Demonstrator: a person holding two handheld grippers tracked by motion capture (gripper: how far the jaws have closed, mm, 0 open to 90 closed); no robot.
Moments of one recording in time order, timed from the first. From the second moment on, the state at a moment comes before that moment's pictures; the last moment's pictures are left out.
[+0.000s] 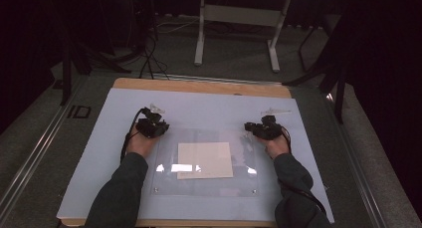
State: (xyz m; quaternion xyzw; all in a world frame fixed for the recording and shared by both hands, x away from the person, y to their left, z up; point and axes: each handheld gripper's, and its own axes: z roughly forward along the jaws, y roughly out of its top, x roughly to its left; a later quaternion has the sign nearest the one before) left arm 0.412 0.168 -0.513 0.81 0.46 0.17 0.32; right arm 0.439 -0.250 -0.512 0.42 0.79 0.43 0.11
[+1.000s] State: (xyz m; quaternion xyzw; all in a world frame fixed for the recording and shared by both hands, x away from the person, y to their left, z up) left arm 0.401 0.187 -0.508 0.76 0.45 0.20 0.43; right arm 0.424 -0.261 -0.512 0.41 0.77 0.47 0.15
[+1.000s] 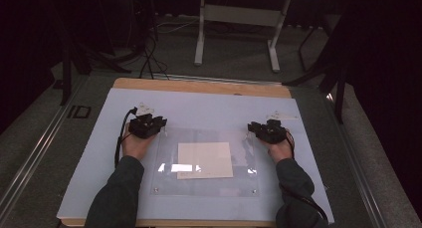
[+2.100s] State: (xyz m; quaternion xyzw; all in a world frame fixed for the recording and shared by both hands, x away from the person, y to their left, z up) left arm 0.399 0.185 -0.516 0.75 0.45 0.21 0.45; right arm 0.426 -0.254 -0.518 0.42 0.75 0.48 0.15
